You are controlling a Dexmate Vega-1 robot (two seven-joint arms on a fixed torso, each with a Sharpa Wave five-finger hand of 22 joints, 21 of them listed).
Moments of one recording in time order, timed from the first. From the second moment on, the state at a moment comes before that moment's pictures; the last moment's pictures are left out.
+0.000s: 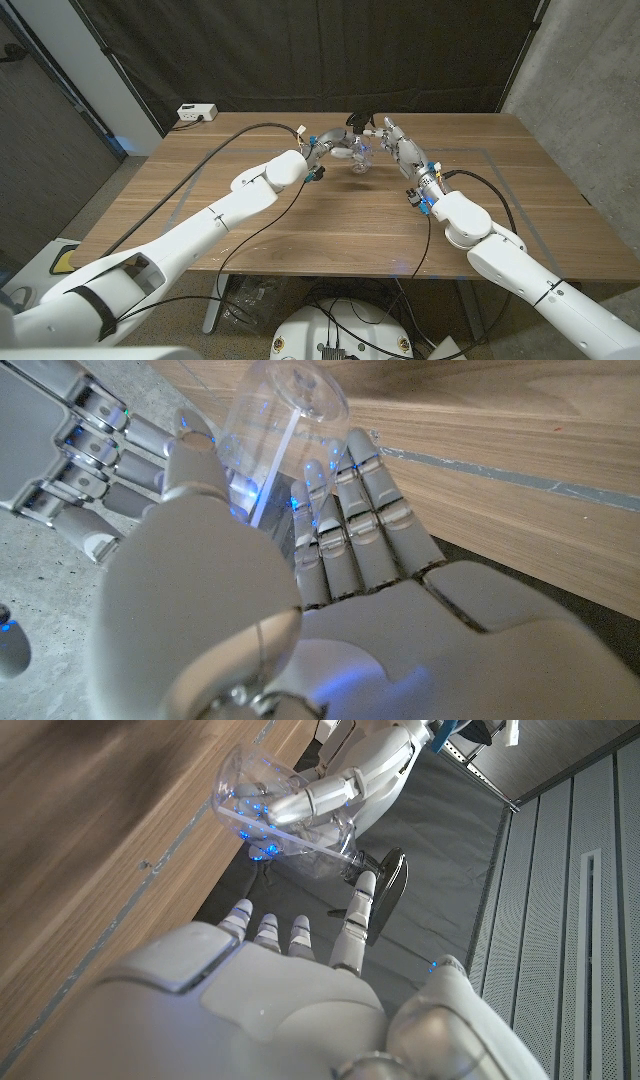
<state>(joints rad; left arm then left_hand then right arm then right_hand) 0.59 0.52 0.75 -1.66 0.05 0.16 0.00 1.07 0.03 0.11 -0.24 0.18 0.84 0.06 0.29 0.26 1.02 0.02 0.21 0.26 1.05 -0.01 0.18 0.17 0.88 -0.10 0.27 0.17 -1.12 -0.70 -0.40 -1.90 0.38 0.21 -0.13 0.07 0.04 0.18 -0.02 0.21 0.54 -0.17 0.26 0.20 -0.08 0.04 0.23 0.19 -0.17 0.16 0.20 0.18 -0.17 0.19 0.23 0.20</state>
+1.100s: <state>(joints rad) 0.59 0.59 0.74 -1.68 0.00 0.14 -0.06 1.07 0.03 0.11 -0.24 0.18 0.84 0.06 0.29 0.27 1.02 0.02 0.21 0.27 1.05 -0.01 0.18 0.17 0.88 -0.10 0.26 0.18 -1.24 -0.84 -0.18 -2.02 0.13 0.14 -0.32 0.59 0.01 0.34 -0.18 0.19 0.23 -0.14 0.21 0.20 0.16 -0.12 0.23 0.18 0.12 0.08 0.20 0.18 0.34 0.21 0.37 0.18</state>
